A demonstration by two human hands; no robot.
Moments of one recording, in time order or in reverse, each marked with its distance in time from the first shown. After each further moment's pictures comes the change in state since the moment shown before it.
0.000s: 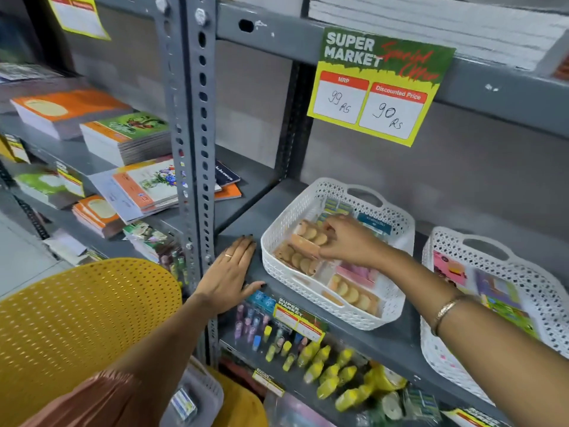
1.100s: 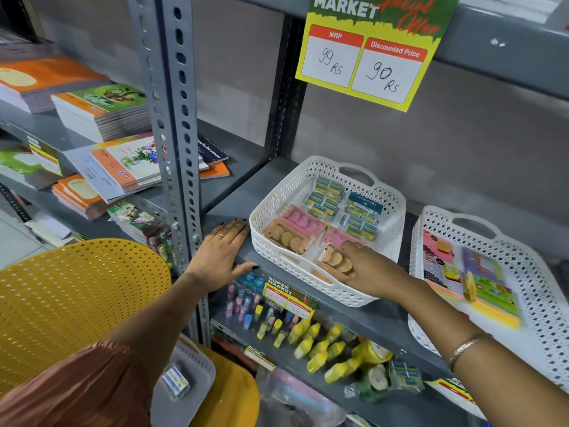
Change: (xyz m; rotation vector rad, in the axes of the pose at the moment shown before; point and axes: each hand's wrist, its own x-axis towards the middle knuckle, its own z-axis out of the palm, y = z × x) left_hand 0.005 0.001 0.004 -0.043 -0.054 0.015; right_hand -0.054 0.060 0.046 -0.235 -0.132 0.121
